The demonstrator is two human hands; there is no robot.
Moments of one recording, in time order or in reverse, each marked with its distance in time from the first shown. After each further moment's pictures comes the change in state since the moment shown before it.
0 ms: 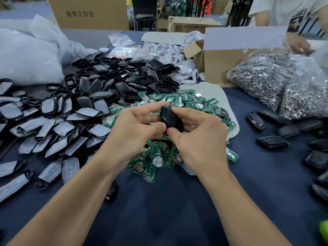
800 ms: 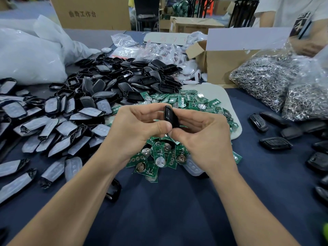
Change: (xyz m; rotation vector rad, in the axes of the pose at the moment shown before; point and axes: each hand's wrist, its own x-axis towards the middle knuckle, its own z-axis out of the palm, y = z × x) left_hand -0.002 0.006 -0.005 -0.024 0.011 0.072; right_hand 0.006 0.004 -0.010 0.268 -0.165 0.024
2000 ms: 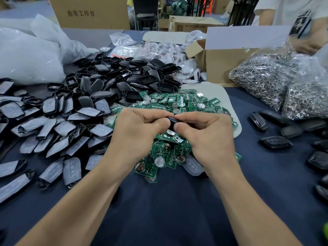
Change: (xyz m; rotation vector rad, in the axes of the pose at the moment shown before) left_hand -0.002 -0.006 0.013 0.205 0.134 0.057; right_hand 0.000 -0.001 0.000 -0.005 0.109 0.081
